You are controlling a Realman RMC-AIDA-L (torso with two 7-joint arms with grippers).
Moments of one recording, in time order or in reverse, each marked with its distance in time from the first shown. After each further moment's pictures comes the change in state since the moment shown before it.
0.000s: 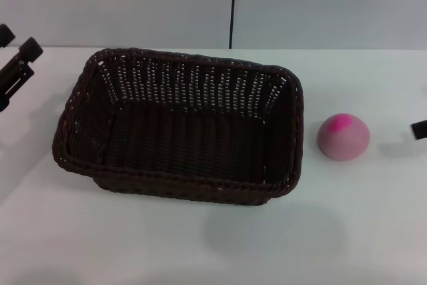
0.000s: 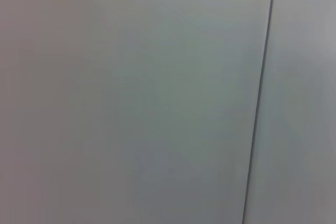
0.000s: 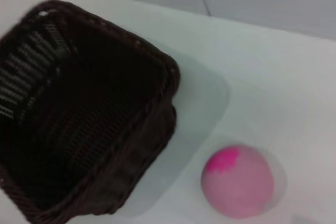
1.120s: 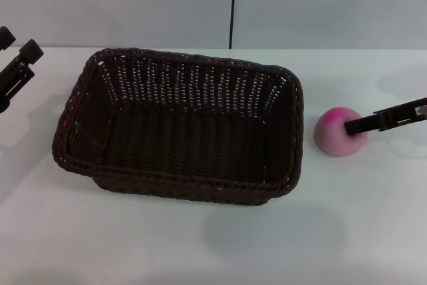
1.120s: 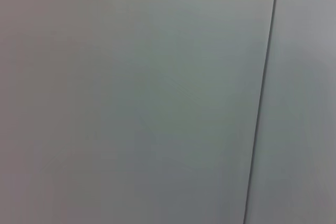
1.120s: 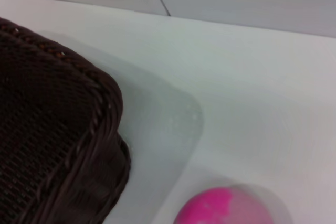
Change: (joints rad) left arm 0.003 0.003 0.006 -0.010 0.000 -0.008 0.000; right arm 0.080 0.089 -0.122 0.398 -0.075 0.511 -0.047
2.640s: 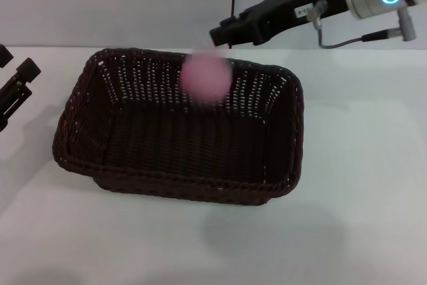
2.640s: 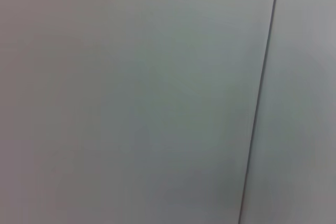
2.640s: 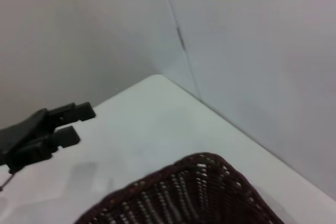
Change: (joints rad) left arm 0.026 -0.003 -0.007 -0.054 -0.008 0.046 0.045; right arm 0.161 0.002 -0.362 -0.234 0.428 0.027 0.051
